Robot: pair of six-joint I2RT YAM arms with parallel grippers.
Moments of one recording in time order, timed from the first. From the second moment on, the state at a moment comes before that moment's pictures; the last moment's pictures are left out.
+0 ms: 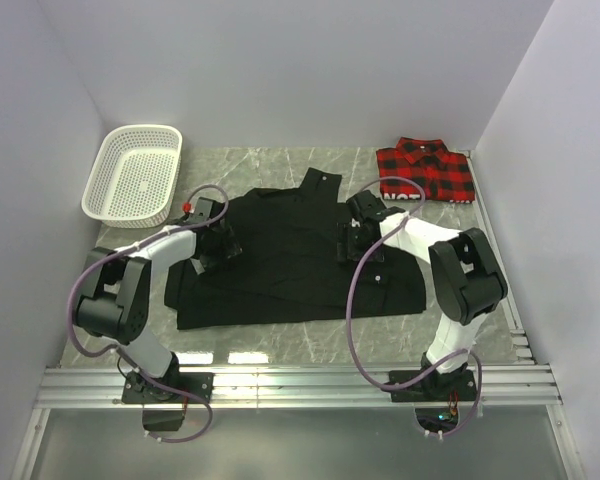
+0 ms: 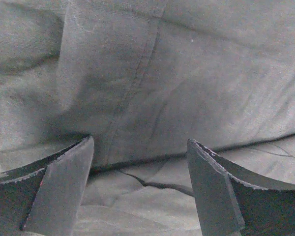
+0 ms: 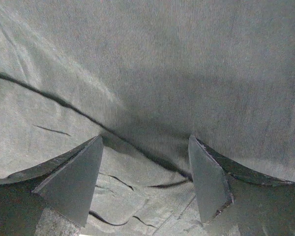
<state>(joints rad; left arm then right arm) -0.28 1.62 0.93 -0.42 -0.11 -0.73 0.42 1.78 1.11 -0.52 0.00 0.40</state>
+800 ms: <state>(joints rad) -0.28 1.43 1.08 -0.59 -0.08 -0.55 0.47 1.58 1.11 -0.76 0.02 0.40</state>
